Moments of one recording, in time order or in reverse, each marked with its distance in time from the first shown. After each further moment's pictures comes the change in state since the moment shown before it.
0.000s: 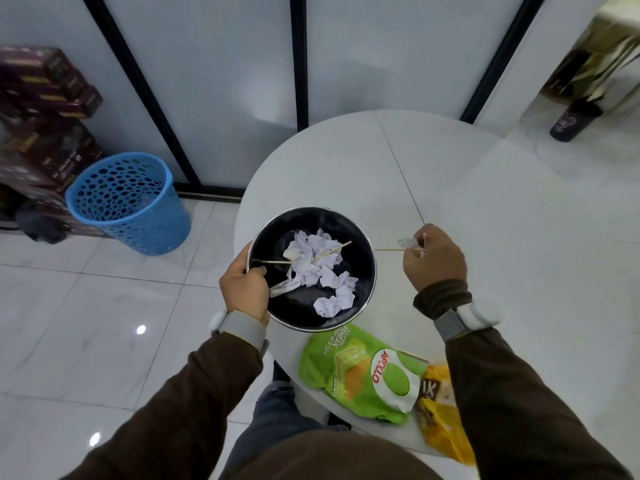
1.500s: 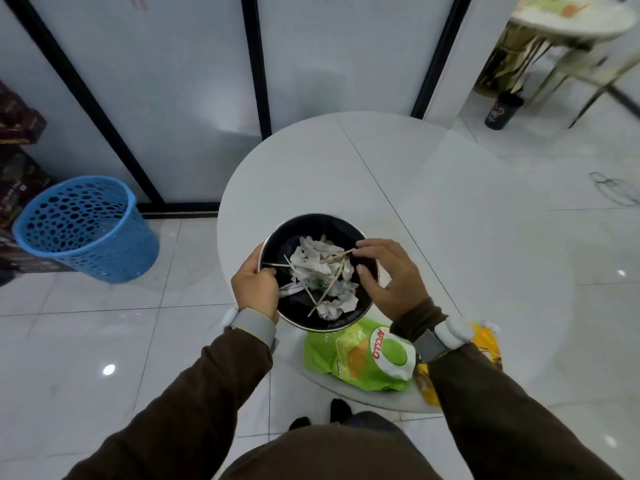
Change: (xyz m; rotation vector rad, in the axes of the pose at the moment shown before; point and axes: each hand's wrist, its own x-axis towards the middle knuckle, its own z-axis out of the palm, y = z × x) left_hand -0.008 0.000 -0.012 0.038 -0.209 -0.013; right_hand -0.094 -0.071 -0.020 0.351 0.024 -0.362
